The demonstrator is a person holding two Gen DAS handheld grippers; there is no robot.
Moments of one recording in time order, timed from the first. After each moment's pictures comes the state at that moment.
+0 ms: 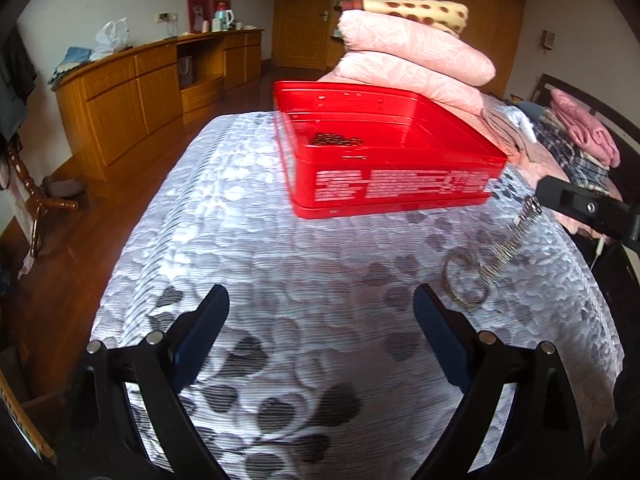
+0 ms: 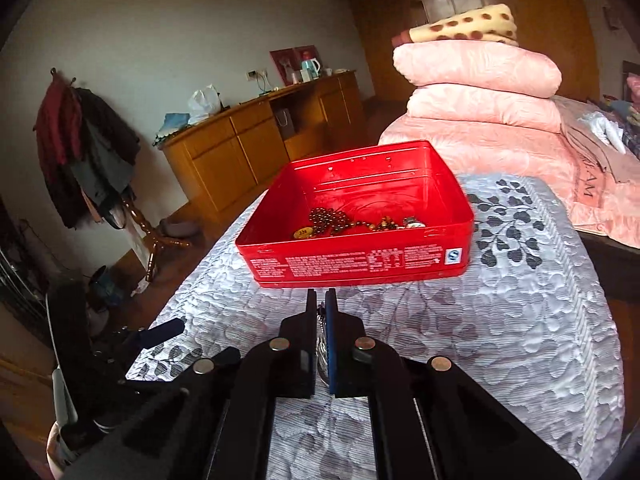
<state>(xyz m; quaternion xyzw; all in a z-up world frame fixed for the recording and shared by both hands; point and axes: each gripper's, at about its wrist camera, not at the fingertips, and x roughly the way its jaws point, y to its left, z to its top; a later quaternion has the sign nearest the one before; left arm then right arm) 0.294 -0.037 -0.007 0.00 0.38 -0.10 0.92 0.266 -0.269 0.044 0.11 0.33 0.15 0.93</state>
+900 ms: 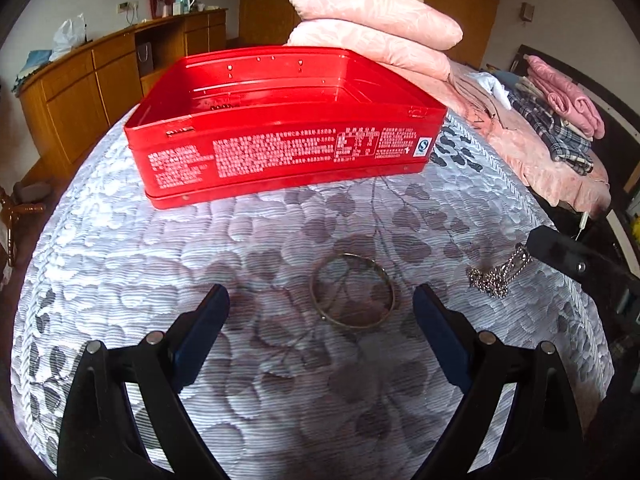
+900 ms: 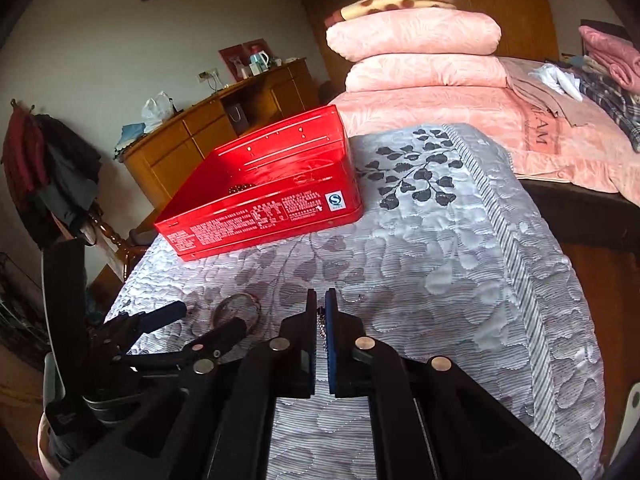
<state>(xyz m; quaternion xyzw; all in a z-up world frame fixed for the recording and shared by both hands) 0.315 -0.139 -0.035 0.01 0.43 -0.14 0.89 0.249 -0.352 -0.003 0.15 0.36 0.09 0.91</state>
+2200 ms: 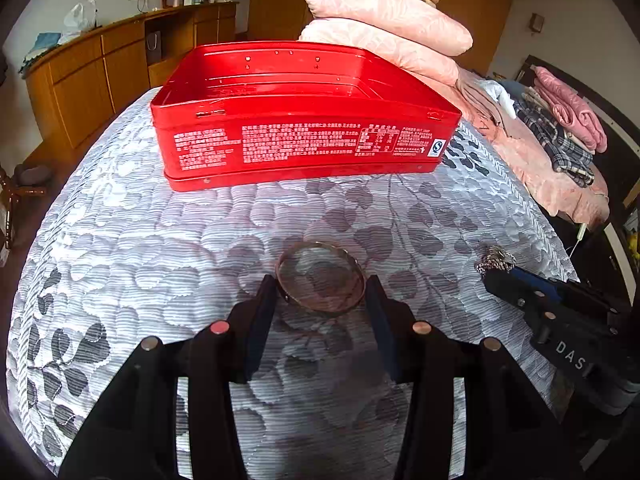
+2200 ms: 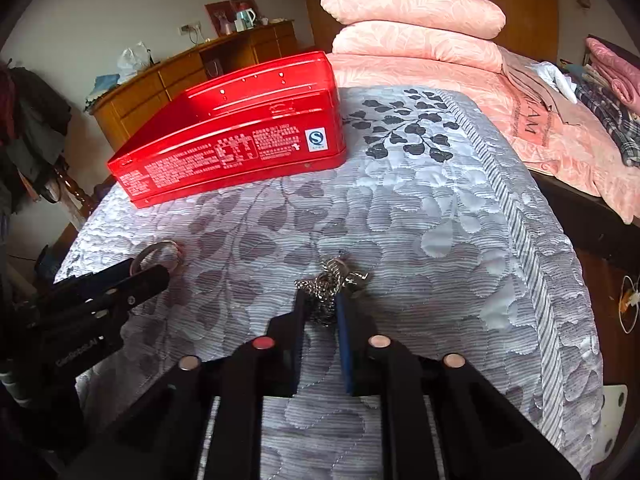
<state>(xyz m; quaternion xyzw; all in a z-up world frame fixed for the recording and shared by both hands) 0.306 -0.113 -0.033 -0.01 0.43 -0.14 0.89 0.262 -0.332 -0.034 0.08 0.43 0.05 0.90</state>
